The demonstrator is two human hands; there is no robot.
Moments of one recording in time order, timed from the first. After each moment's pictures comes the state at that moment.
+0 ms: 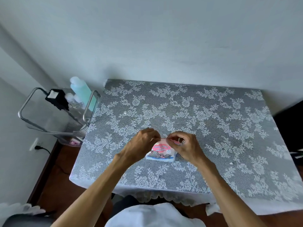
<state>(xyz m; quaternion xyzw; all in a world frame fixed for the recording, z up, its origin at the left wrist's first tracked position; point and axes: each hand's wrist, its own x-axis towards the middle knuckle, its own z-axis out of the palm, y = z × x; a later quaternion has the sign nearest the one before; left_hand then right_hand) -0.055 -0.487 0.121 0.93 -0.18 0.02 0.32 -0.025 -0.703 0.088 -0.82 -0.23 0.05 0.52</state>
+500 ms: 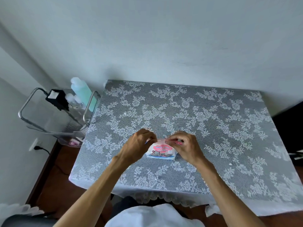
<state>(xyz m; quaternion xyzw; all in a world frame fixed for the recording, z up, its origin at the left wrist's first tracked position) -0.060 -0.477 0.110 0.94 -0.14 0.04 0.32 -0.023 -0.704 0.086 -0.83 -0.23 0.04 0.51</state>
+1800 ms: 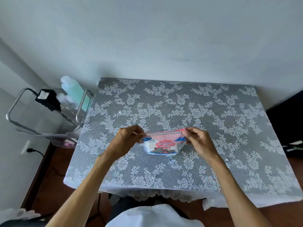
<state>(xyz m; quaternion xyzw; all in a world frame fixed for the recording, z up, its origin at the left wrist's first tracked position) -0.048 -0.443 0.099 0.86 -0.07 -0.05 0.50 -0.015 -0.757 0.083 -0.79 -0.04 0.15 0.60</state>
